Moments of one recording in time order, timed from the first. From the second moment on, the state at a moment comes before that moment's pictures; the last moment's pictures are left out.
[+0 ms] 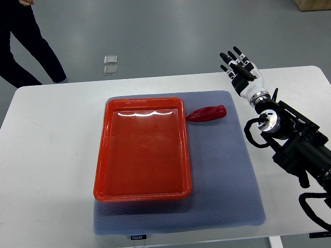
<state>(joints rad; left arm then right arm) -0.04 0.00 -0.03 -0.12 0.12 -0.15 0.04 0.76 -0.06 0.94 0.56 -0.15 0.10 0.30</state>
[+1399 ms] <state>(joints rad) -0.04 0.00 -0.04 -0.11 0.12 -0.15 0.04 0.76 -0.07 0.93 0.56 -0.15 0.10 0.30</state>
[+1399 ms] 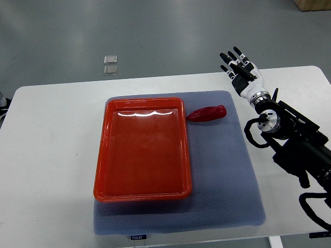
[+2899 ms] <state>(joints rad) -0.04 0.00 -0.04 -0.11 0.12 -0.15 0.04 0.82 -0.11 0.92 0.51 -0.15 0.07 0.29</state>
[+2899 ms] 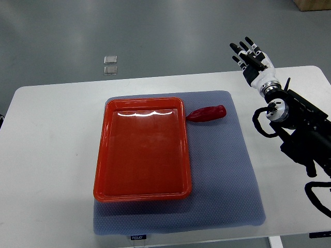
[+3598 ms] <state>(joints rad) -0.04 0.00 -0.04 -0.11 0.12 -0.15 0.04 1.03 -0.33 0.38 0.70 -0.34 -0.04 0.28</state>
